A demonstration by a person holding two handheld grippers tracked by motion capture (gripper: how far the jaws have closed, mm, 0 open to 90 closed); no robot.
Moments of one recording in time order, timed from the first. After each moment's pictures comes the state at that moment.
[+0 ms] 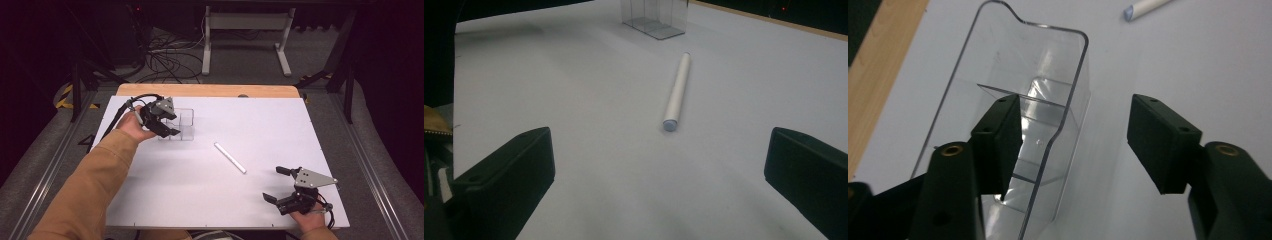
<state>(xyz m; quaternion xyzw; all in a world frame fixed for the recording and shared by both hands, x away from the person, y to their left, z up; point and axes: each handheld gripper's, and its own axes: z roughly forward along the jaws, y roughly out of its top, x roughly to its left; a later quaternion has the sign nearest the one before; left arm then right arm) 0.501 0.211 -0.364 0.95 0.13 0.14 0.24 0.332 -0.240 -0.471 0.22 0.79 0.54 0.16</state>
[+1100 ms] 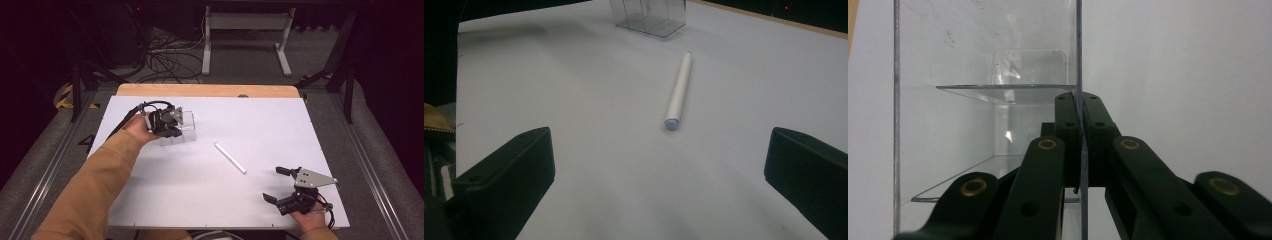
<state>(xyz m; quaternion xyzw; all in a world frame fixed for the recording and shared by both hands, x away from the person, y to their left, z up) 0.492 0.188 -0.373 0.97 0.08 0.13 0.18 0.333 -0.240 -0.472 0.22 0.80 0.54 0.16</state>
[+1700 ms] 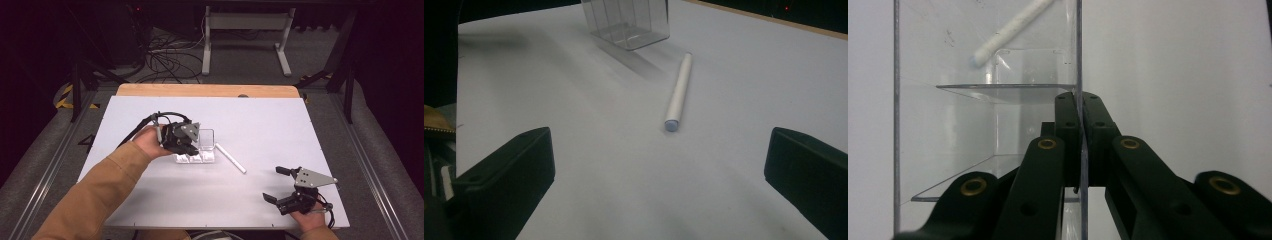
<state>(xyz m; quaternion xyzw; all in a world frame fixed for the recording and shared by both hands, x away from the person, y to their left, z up) 0.435 0.135 -0.361 0.98 -0.01 0.05 0.20 0.333 -0.240 -0.472 0.22 0.79 0.54 0.16</state>
